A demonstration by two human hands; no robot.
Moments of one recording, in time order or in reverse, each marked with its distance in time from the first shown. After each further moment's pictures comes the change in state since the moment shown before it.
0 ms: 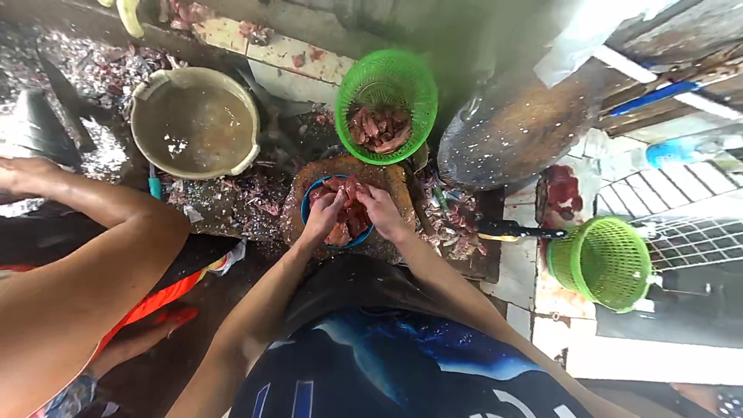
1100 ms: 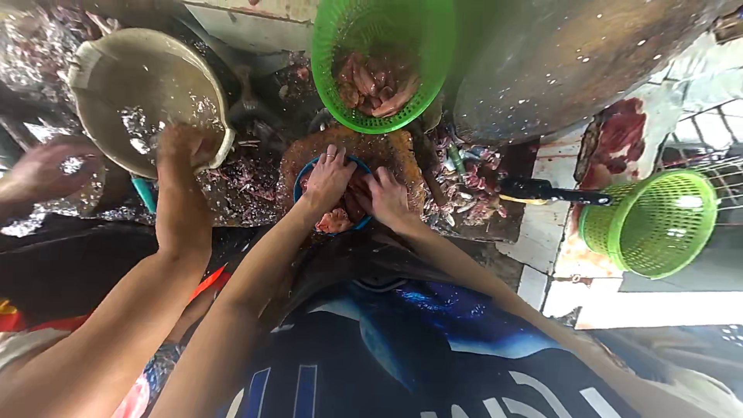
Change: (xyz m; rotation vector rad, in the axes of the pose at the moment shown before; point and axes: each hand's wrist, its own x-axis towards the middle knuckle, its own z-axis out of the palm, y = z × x) left_hand 0.101 0.003 0.014 1.494 -0.313 0.346; right_hand 0.039 0.075 -0.016 -1.000 0.153 -0.218
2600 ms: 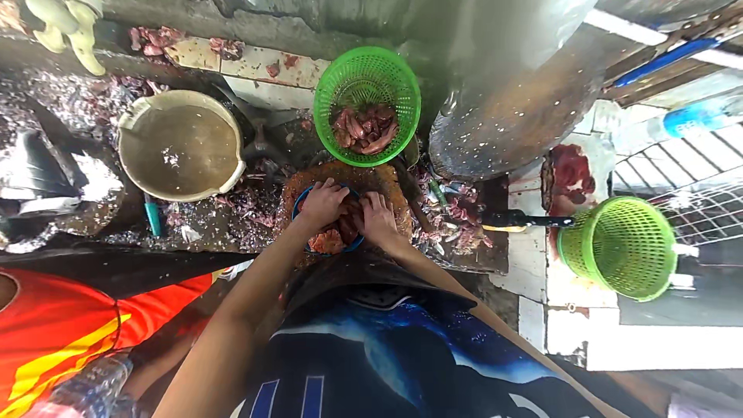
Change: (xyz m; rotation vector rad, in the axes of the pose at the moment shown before) left_hand -0.013 -0.001 0.002 -0.009 0.139 0.075; right_hand -0.003 0.007 0.008 0.005 0.019 0.004
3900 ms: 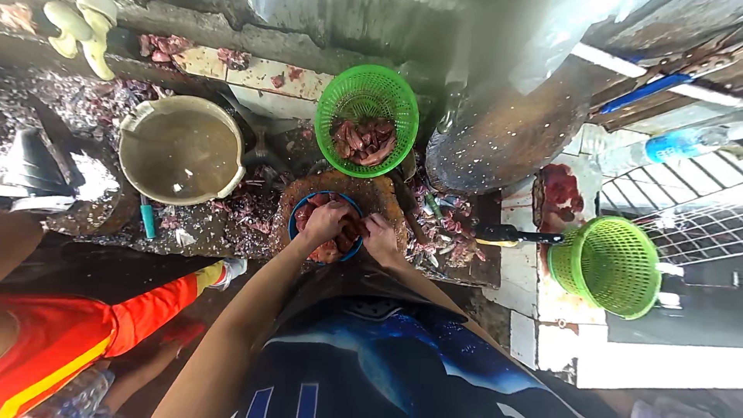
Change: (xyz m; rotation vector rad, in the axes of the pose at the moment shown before) left_hand -0.008 0.012 0.027 -0.346 0.122 0.005; right_hand -0.017 0.015 0.016 0.159 0.155 0.049
